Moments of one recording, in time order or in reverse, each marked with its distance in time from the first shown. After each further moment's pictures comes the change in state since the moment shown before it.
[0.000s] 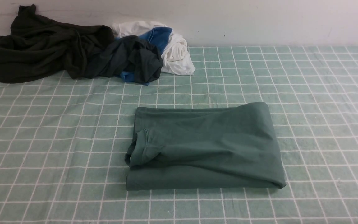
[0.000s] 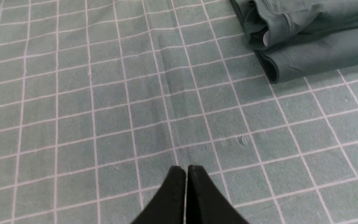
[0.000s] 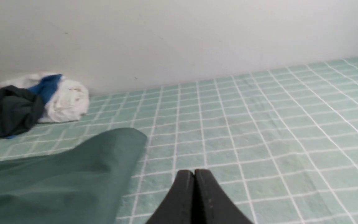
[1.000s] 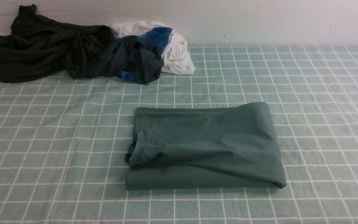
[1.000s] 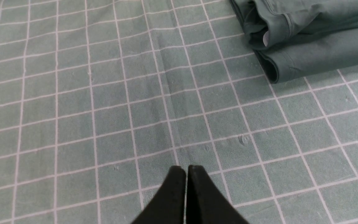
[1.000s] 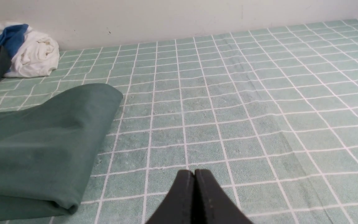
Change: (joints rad) right arm -0.020 0.000 -0.002 -0.022 0.105 -0.036; left arm 0.000 0.000 0.000 -0.001 0.000 0.000
